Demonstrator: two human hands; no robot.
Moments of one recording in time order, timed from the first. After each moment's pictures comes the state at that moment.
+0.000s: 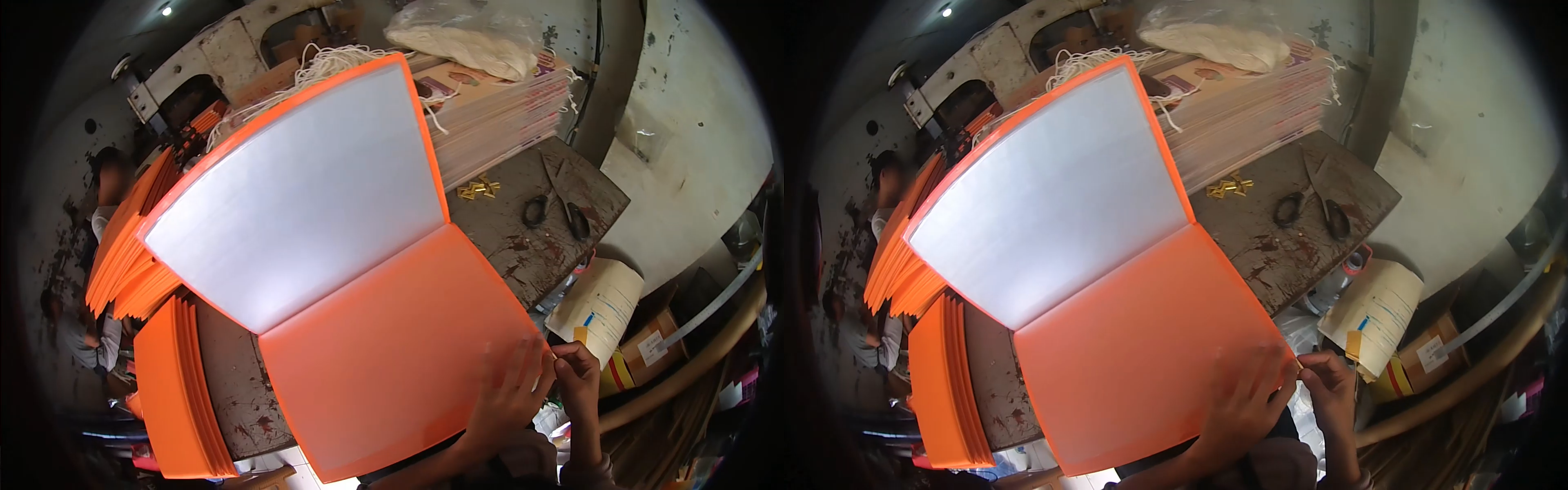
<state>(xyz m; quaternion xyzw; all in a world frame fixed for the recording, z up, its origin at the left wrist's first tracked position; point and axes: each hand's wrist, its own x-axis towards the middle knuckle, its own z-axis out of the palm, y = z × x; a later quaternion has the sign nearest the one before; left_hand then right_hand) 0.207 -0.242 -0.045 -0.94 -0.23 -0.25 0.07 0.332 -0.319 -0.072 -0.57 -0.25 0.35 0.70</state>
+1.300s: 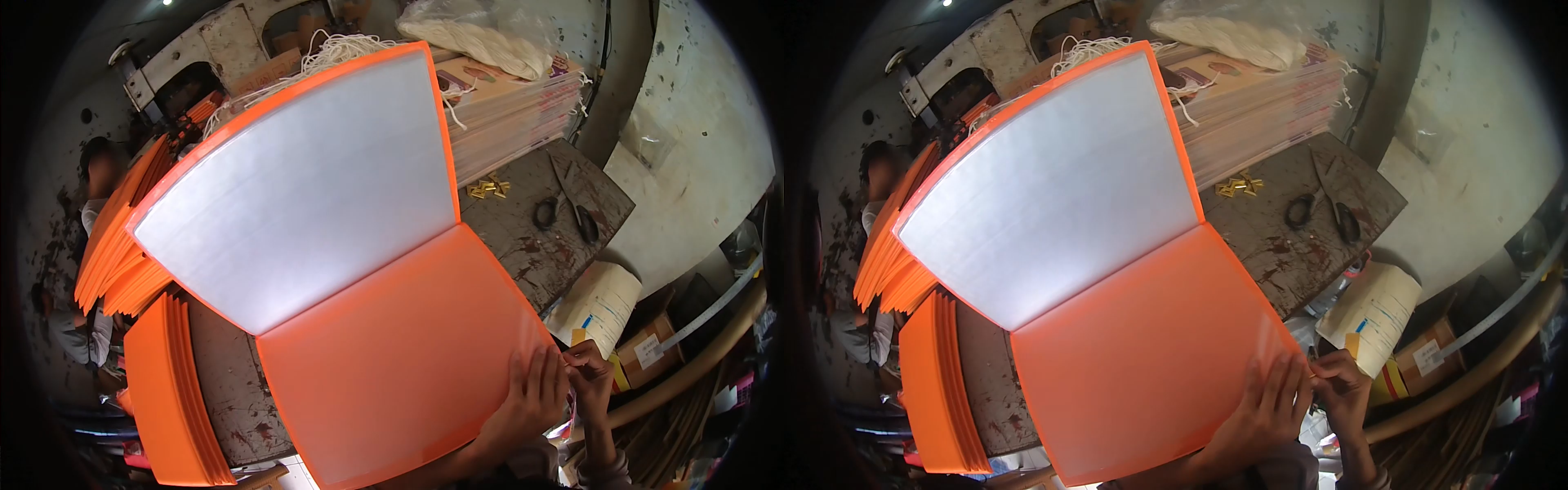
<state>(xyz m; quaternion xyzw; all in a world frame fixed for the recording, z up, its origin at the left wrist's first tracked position) 0.209 -0.236 -0.041 -0.97 -0.11 -0.21 0.09 0.337 -0.319 -0.068 -0.61 -0.34 0.26 0.67</state>
